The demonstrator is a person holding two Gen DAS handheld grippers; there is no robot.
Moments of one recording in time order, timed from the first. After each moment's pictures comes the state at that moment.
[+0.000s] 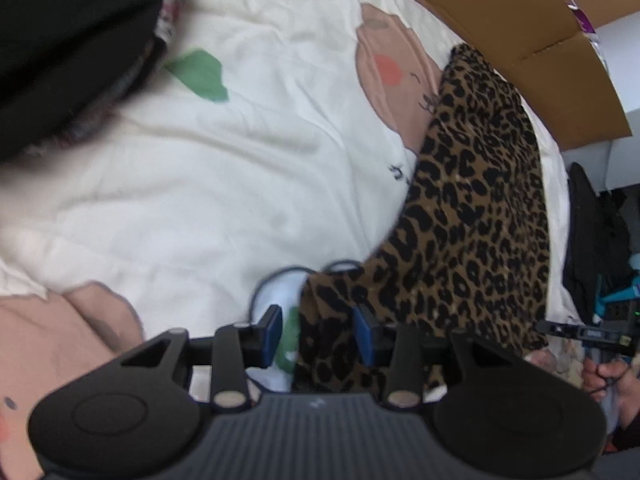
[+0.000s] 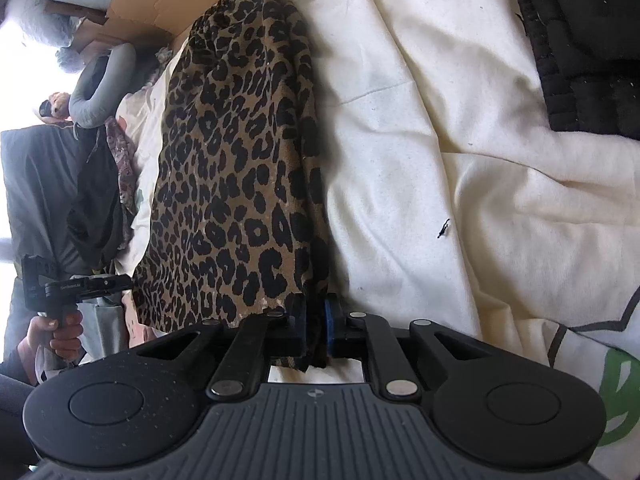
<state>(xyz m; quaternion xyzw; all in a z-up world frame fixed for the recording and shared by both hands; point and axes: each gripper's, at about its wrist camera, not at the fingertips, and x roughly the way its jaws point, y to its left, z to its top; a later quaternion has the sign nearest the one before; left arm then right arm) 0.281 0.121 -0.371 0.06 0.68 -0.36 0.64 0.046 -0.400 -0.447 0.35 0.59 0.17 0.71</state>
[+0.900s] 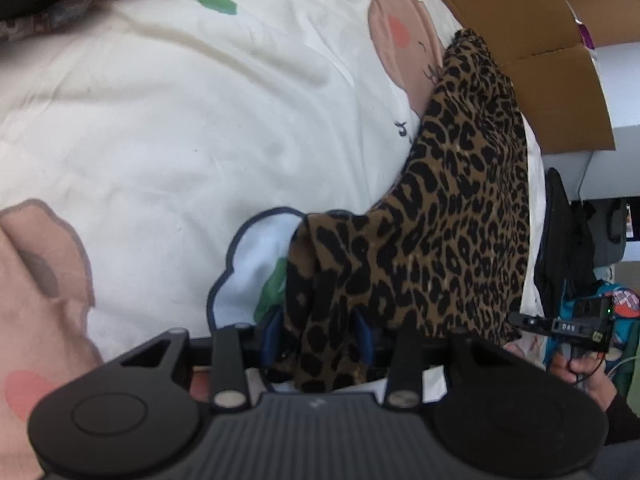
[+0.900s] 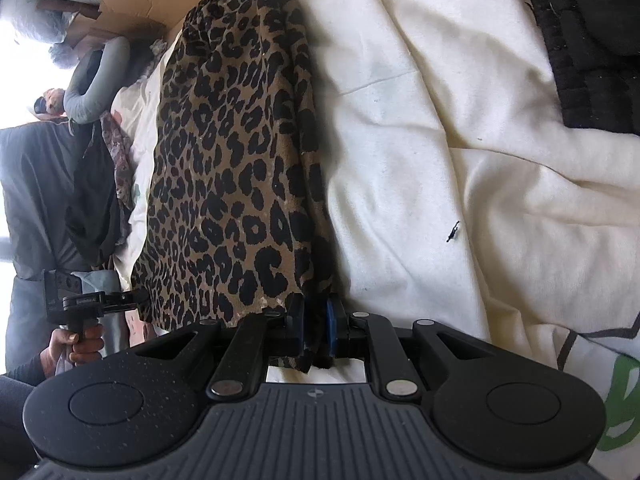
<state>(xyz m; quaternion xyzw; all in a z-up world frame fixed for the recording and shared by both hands) 0.264 0.146 -0.413 -0.01 0.70 -0.38 0.60 0.053 -0.397 -0.452 0.35 0.60 0.18 0.70</state>
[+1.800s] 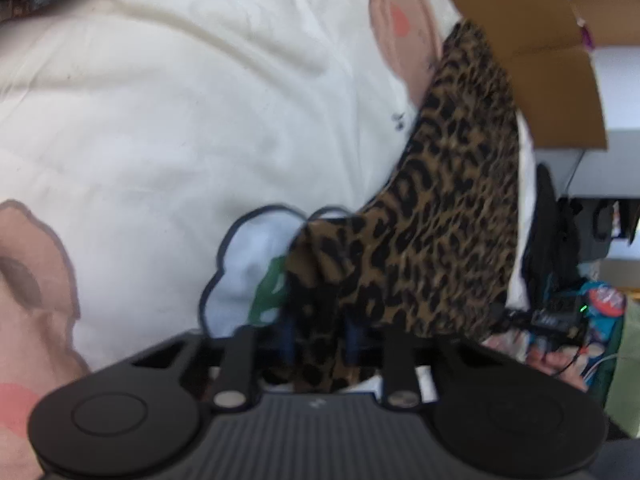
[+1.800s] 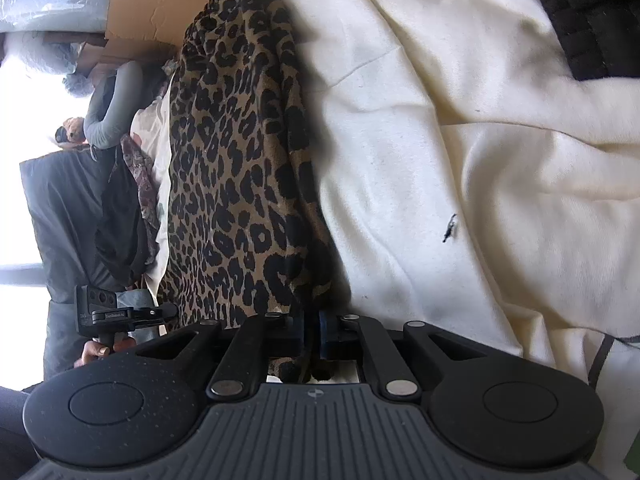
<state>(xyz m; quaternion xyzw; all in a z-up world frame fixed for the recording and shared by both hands) 0.269 0.143 -0.425 -0.02 0.73 -0.38 0.56 0.050 -0.401 -0.472 0.40 0.58 0.20 0.68</state>
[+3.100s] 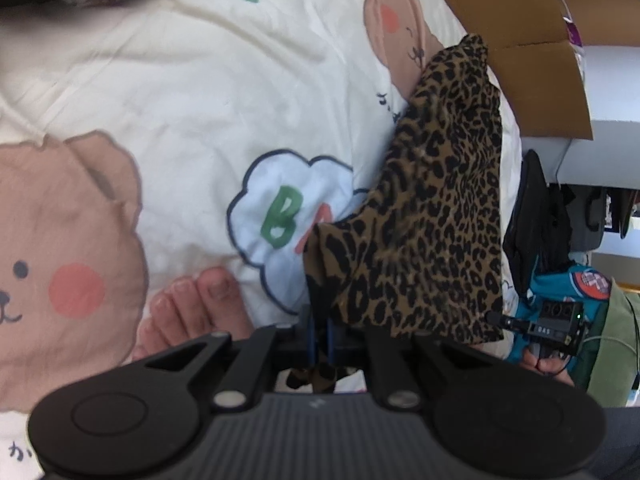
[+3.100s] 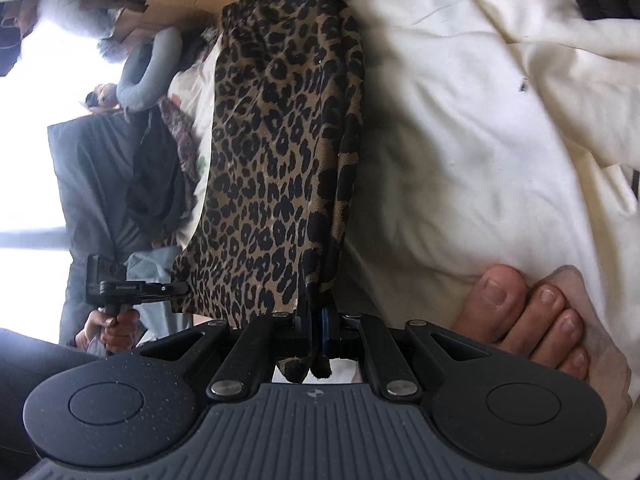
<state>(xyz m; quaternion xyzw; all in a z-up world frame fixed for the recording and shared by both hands) 0.249 0.179 -0.382 -0.05 0.73 -0.37 0.57 0.009 -0.377 -0.427 0.41 0.58 0.23 0.66</state>
